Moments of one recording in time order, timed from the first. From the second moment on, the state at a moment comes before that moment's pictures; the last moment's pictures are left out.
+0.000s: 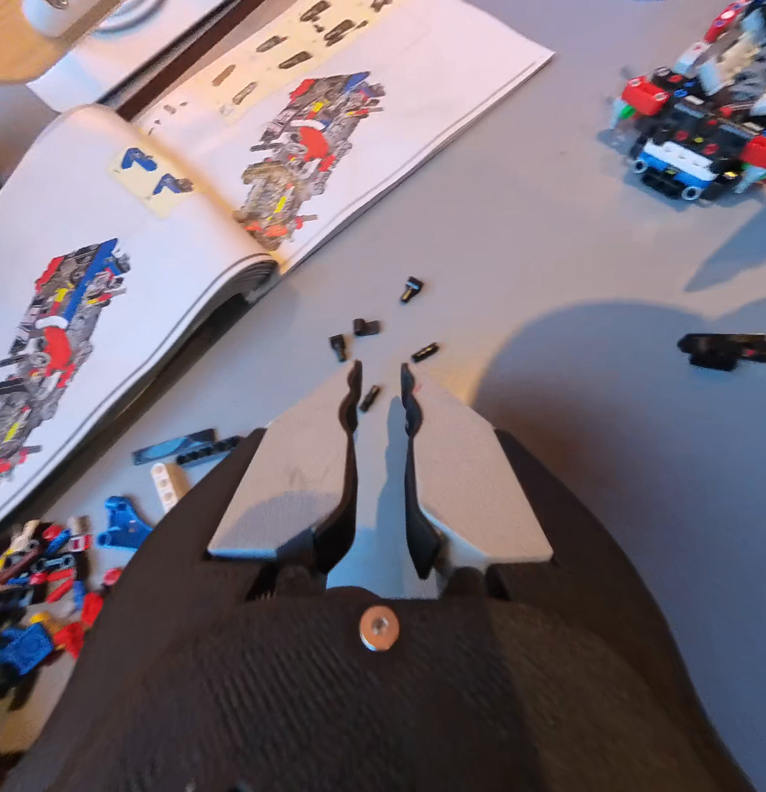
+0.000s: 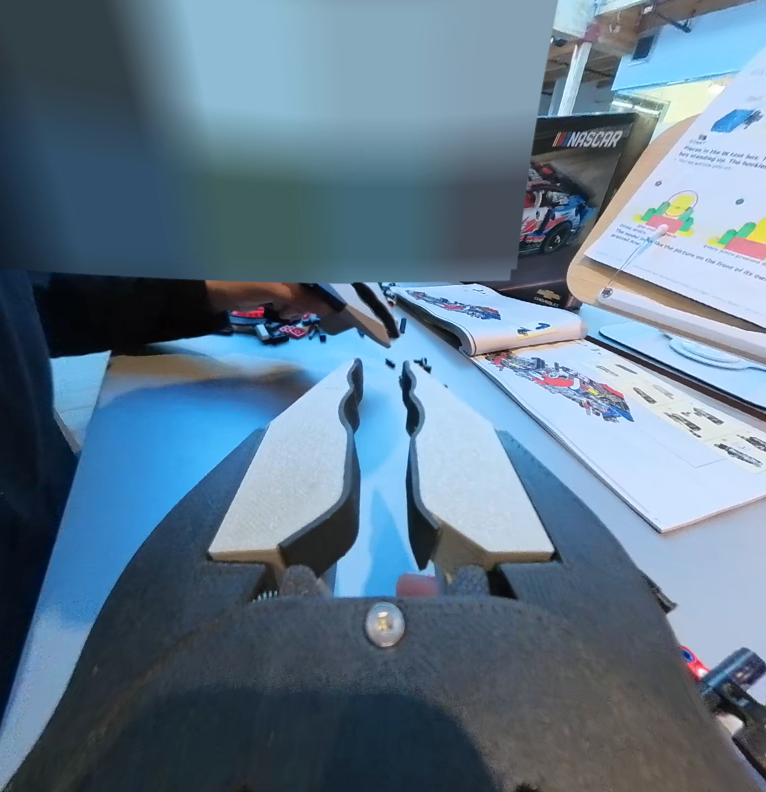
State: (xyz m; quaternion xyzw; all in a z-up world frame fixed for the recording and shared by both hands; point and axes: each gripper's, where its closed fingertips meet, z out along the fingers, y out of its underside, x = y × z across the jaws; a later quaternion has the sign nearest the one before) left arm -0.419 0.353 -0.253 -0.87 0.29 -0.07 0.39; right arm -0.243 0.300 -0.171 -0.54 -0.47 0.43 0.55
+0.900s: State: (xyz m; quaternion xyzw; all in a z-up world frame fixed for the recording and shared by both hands) left arm -0.367 0.342 -0.252 -0.83 0.42 -0.17 0.33; right arm -0.254 0.277 -0.196 -0.55 -0.52 0.44 0.48
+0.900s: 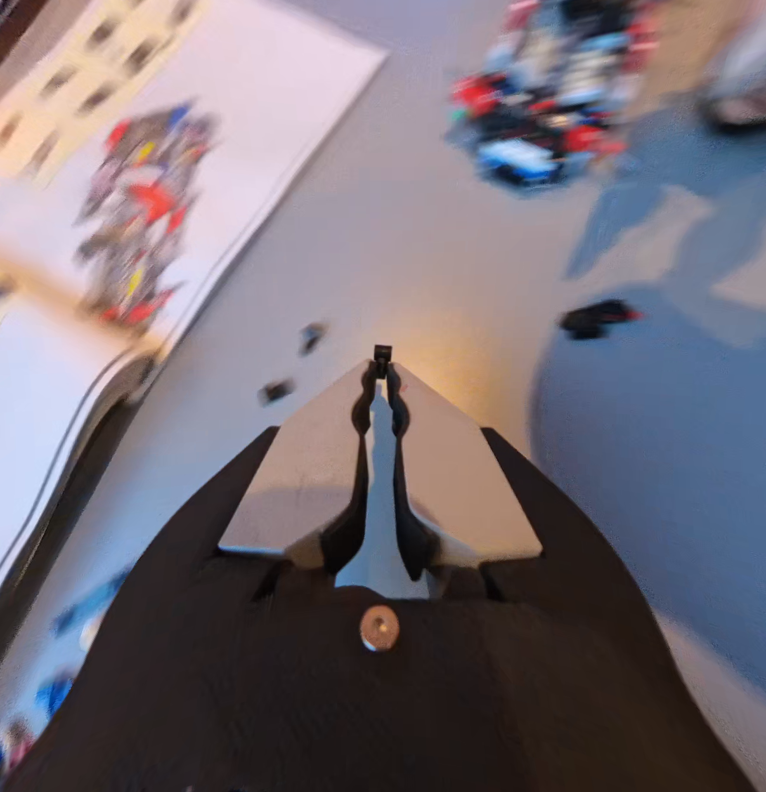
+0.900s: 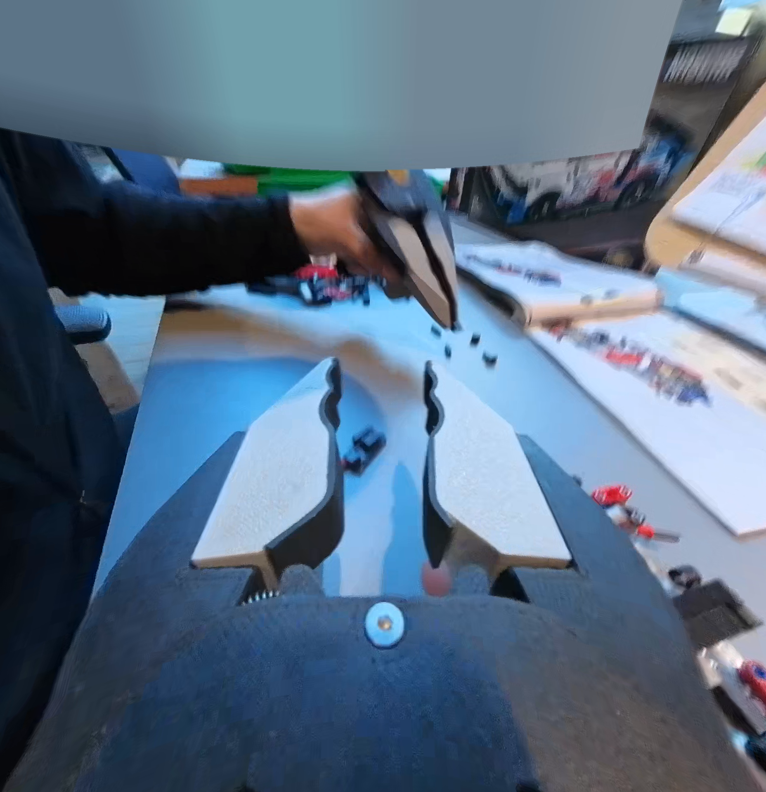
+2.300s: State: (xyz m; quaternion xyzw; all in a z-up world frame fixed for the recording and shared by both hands) left arm -0.267 0.267 -0.282 -0.64 0.71 -0.22 0.22; right arm -0.218 0.250 -0.269 -0.65 -0.60 0.32 0.34
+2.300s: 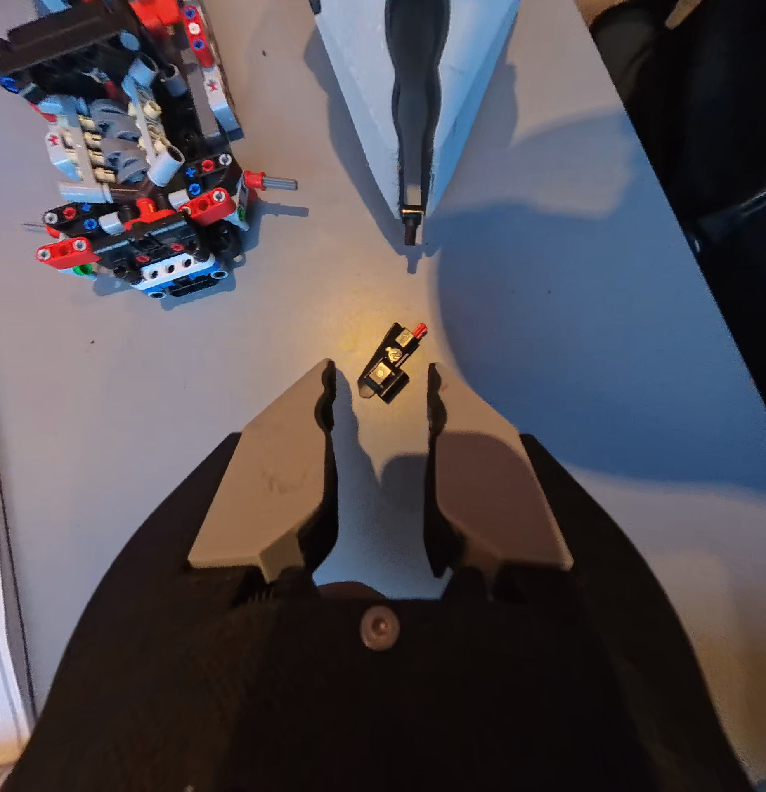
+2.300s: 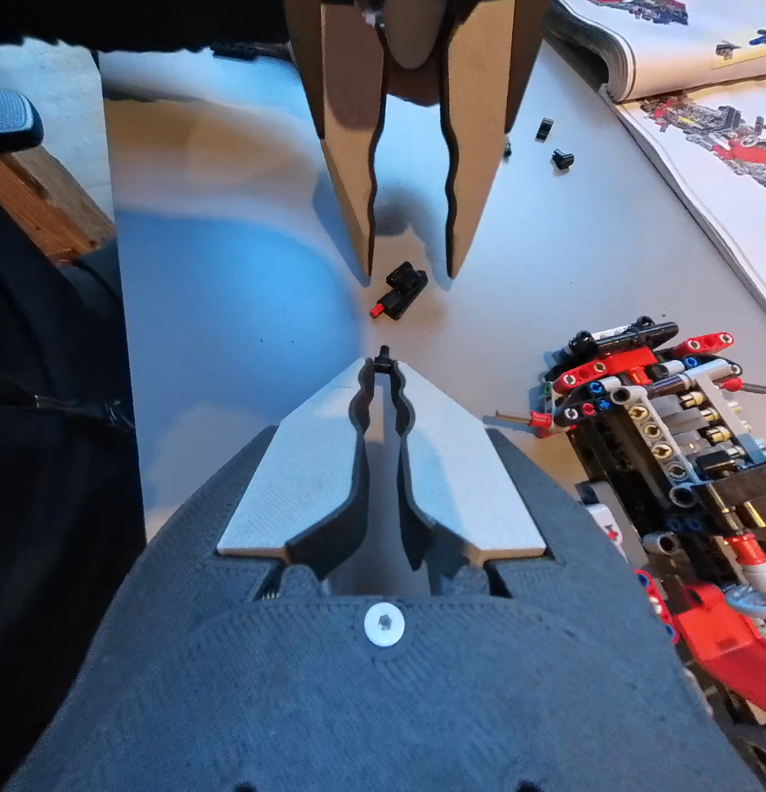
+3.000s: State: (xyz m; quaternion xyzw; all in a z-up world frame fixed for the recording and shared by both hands) left arm -0.263 0.286 -0.287 -0.77 0.50 -0.15 0.37; right arm -0.214 0.263 -0.276 -0.71 -0.54 0.38 0.26
